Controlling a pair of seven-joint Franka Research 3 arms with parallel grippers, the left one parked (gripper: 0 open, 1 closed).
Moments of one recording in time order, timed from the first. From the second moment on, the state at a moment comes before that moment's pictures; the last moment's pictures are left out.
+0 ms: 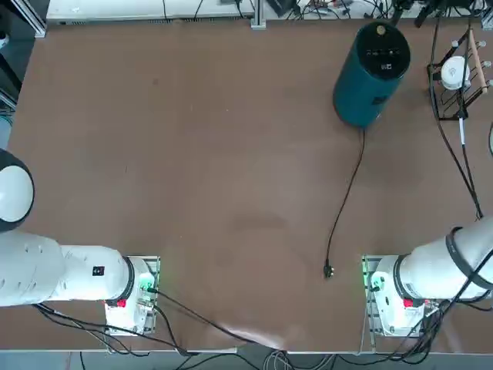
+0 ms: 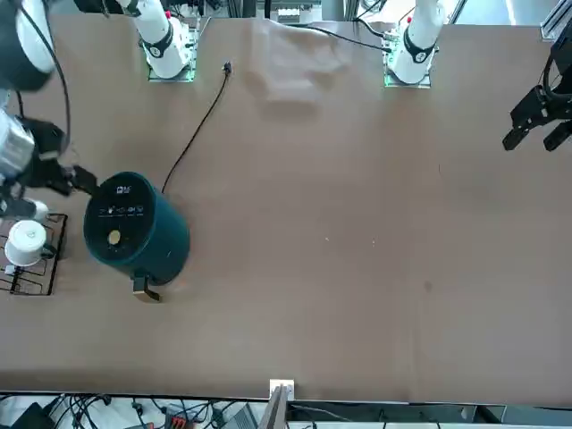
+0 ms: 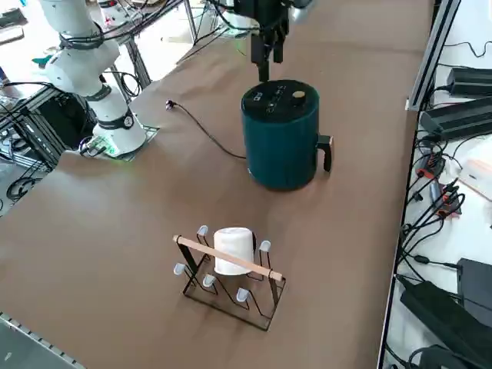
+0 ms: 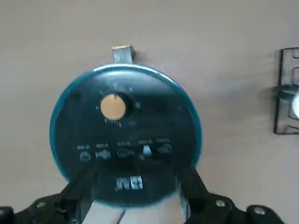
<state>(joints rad) 0.02 0.24 0.02 -1.51 0.02 1.72 0.09</state>
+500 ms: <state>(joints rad) 0.05 0.33 0.03 -1.51 0.02 1.83 0.10</state>
